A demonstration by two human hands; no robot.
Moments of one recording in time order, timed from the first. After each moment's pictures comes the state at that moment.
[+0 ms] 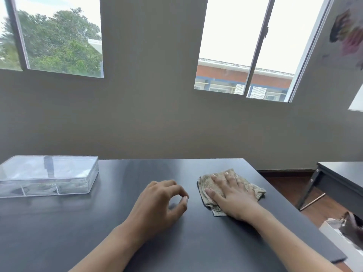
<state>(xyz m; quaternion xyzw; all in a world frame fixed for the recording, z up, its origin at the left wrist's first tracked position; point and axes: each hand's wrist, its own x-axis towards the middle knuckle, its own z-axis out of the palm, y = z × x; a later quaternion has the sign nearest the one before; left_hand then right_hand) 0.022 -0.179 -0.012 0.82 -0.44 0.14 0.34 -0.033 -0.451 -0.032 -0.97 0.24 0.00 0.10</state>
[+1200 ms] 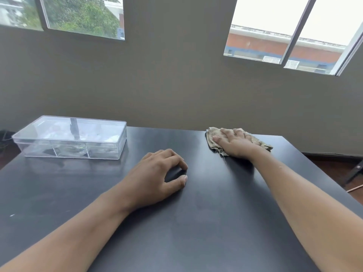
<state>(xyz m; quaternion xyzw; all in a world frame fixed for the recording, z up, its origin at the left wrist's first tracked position) 0.073 -0.105 -0.034 0.85 -0.43 0.08 0.29 0.106 -0.435 -0.019 -0.96 0.25 0.03 0.14</state>
